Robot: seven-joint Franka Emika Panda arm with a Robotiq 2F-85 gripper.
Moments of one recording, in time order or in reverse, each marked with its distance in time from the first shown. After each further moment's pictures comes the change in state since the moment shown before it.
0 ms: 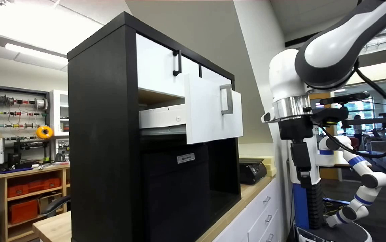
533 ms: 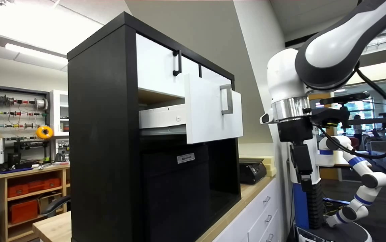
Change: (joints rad) arm 0.000 0.009 0.031 0.000 0.000 0.000 0.004
